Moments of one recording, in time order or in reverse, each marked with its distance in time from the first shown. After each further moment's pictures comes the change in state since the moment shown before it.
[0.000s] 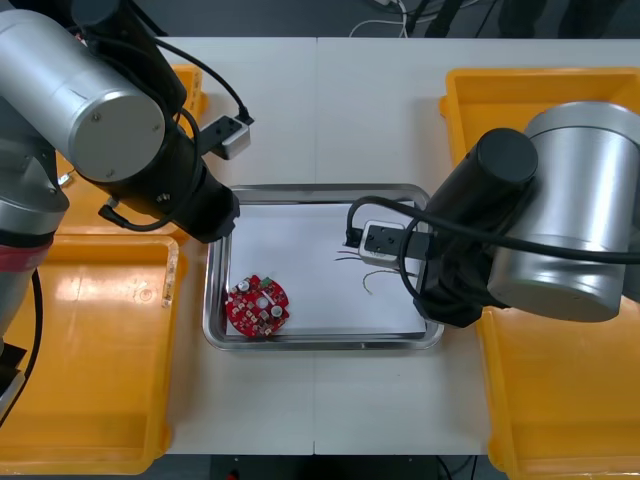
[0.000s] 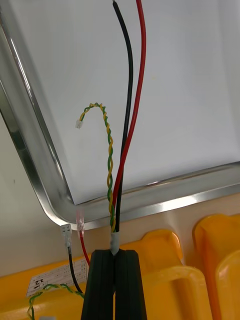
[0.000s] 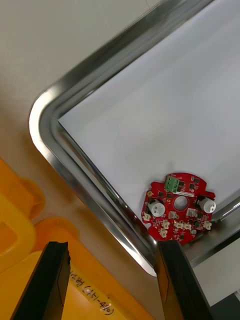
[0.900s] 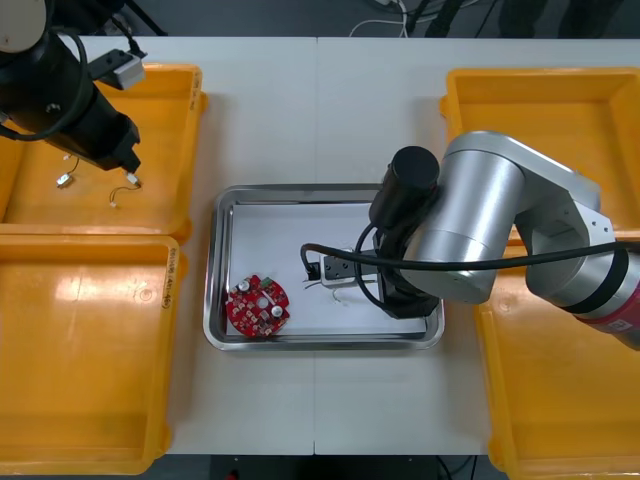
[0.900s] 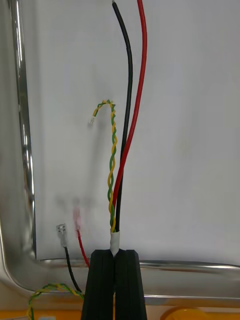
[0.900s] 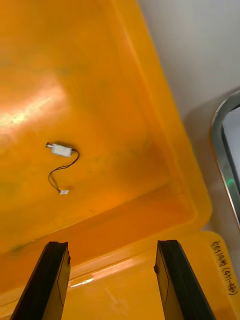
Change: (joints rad) right arm -0.012 0.169 0.082 0.274 0.134 -0.117 0.424; left arm -0.144 0.108 0.235 0.407 -0.064 0.001 -0.264
